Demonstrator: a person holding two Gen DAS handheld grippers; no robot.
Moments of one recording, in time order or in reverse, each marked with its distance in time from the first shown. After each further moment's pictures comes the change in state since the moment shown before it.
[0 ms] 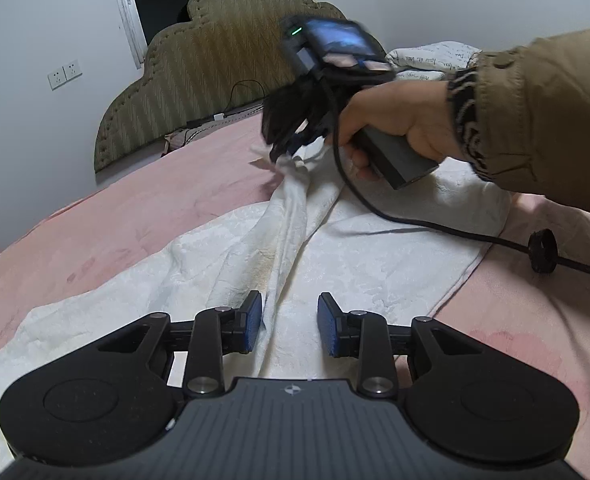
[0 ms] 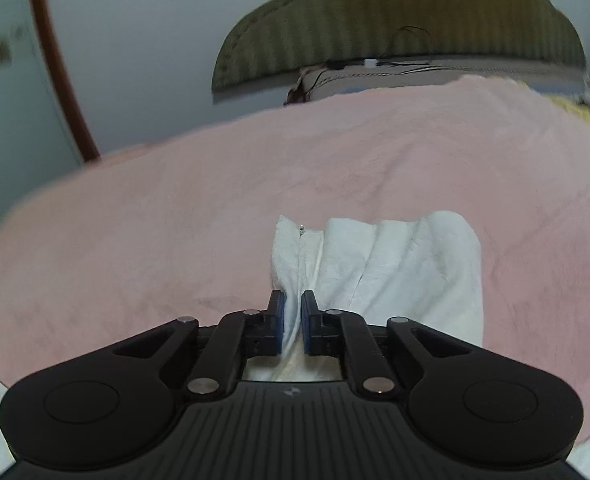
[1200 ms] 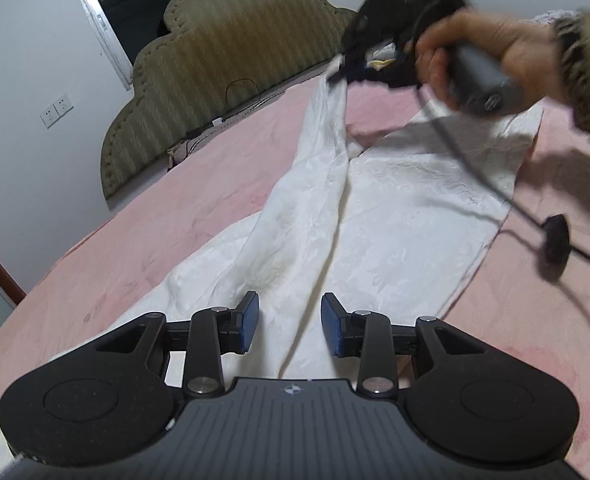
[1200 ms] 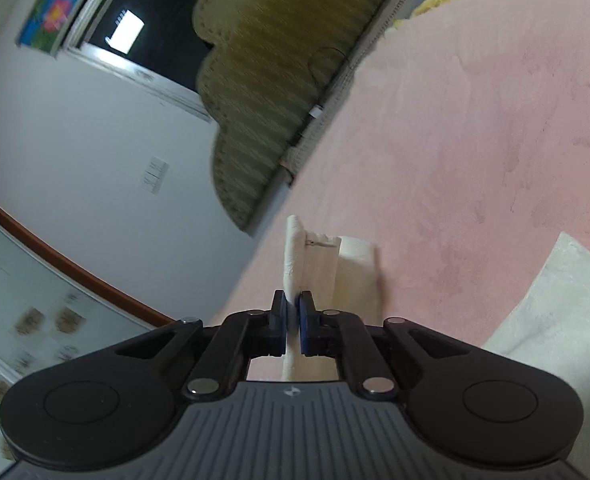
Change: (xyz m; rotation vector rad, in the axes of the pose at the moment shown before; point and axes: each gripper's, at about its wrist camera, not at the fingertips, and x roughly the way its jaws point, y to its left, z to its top) left arm 0.021 -0.030 0.022 0.173 0.032 0.085; right arm -0.096 -0.125 -0.030 0.611 -0.242 0.343
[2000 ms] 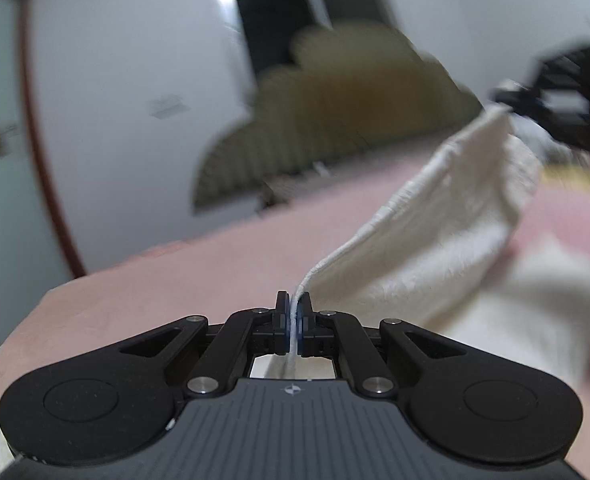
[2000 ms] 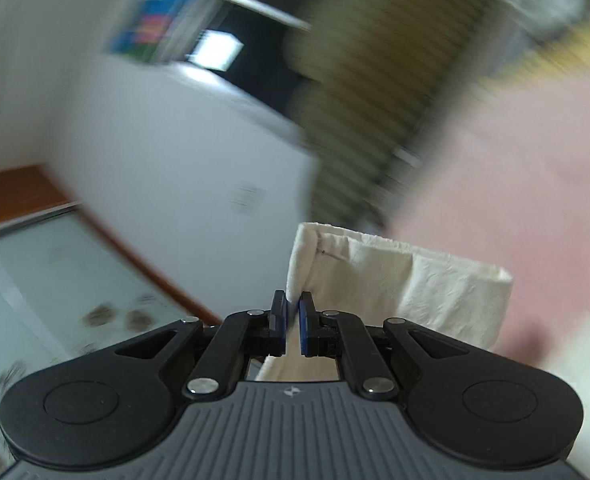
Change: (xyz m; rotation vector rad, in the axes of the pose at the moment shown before) left arm -0.042 0.091 0.058 -0.383 -0.161 0.236; right arm -0.084 0.082 0.016 -0.269 -0.139 0.285
